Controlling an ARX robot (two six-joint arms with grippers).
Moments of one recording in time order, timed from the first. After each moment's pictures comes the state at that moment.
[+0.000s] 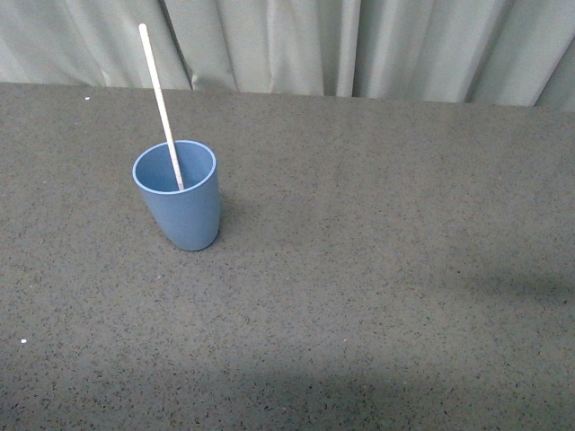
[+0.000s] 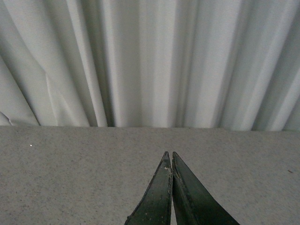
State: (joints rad) left arm 0.00 0.00 0.02 0.00 0.00 0.00; right arm 0.18 1.36 0.21 1.14 0.18 0.00
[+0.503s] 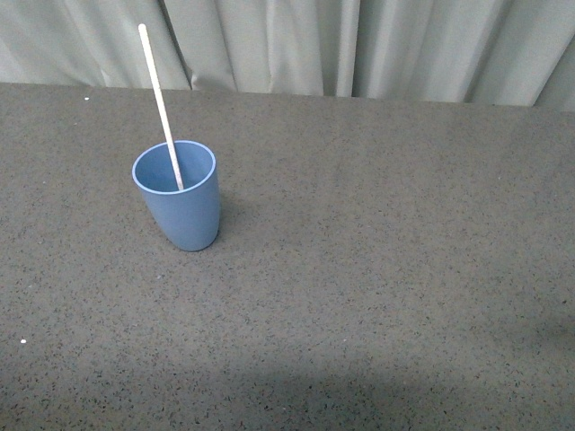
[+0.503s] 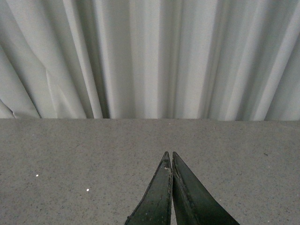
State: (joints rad) left arm 0.00 0.00 0.02 0.00 0.00 0.00; right arm 0.08 0.98 0.05 0.91 0.08 0.00
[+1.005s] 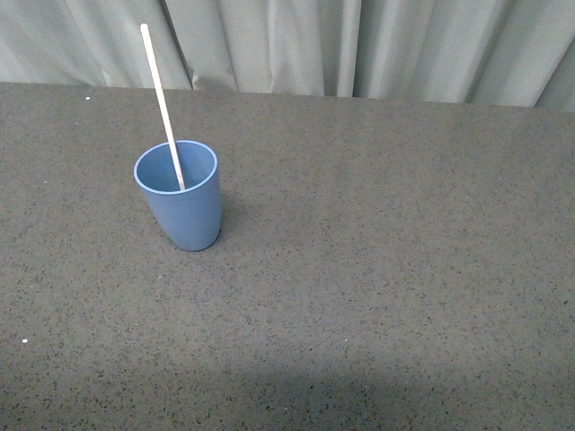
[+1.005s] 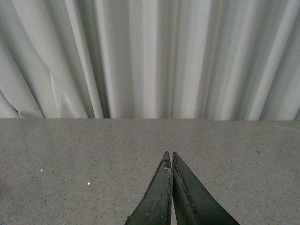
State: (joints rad) left arm 0.00 0.00 0.02 0.00 0.00 0.00; right arm 0.00 0.60 0.01 0.59 0.00 0.00
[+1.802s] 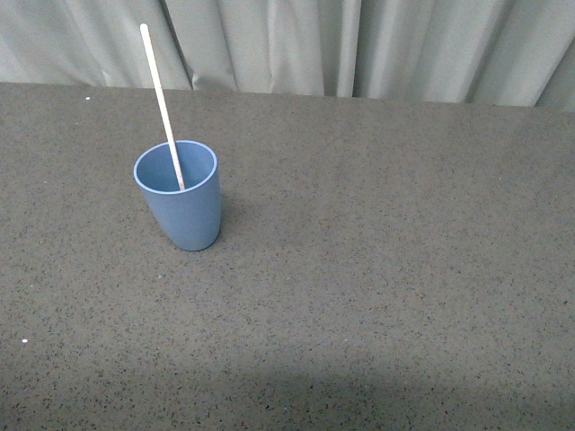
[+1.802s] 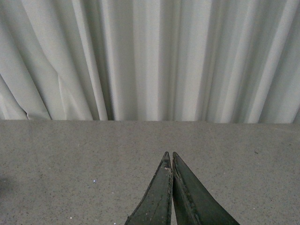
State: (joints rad) left arm 0.00 0.00 0.02 0.00 0.00 0.00; right arm 0.00 0.23 0.00 0.24 0.00 0.00
